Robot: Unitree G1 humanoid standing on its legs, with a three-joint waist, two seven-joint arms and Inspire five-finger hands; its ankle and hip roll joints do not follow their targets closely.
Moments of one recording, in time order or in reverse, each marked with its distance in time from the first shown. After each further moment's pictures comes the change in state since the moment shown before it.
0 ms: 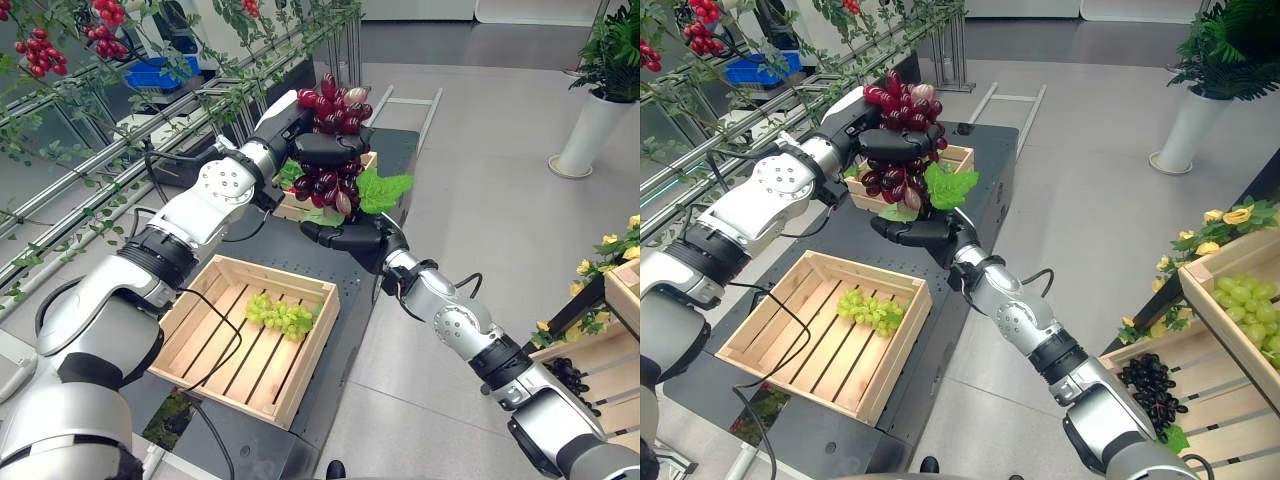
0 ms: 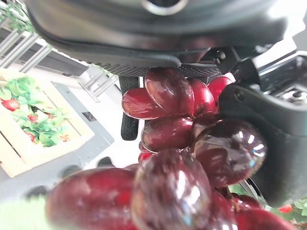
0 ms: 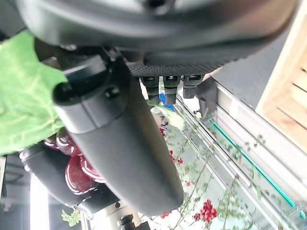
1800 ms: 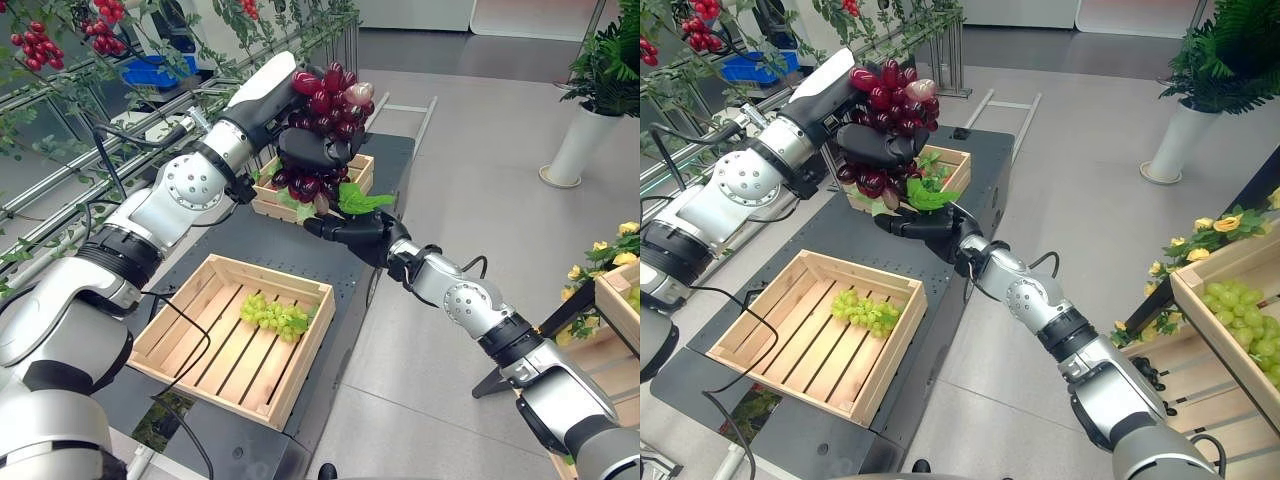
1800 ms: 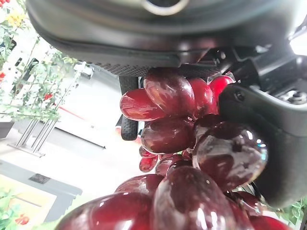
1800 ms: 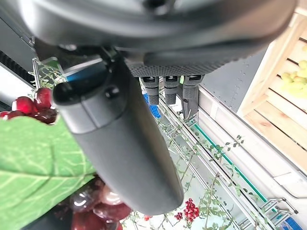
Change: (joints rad) left arm 0.011 0.126 0.000 0.032 0.338 -0.392 0.064; right arm -0.104 -0.066 0.002 0.078 0.086 0.118 0.042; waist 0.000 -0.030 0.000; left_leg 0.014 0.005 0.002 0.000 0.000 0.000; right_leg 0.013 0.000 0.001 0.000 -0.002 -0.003
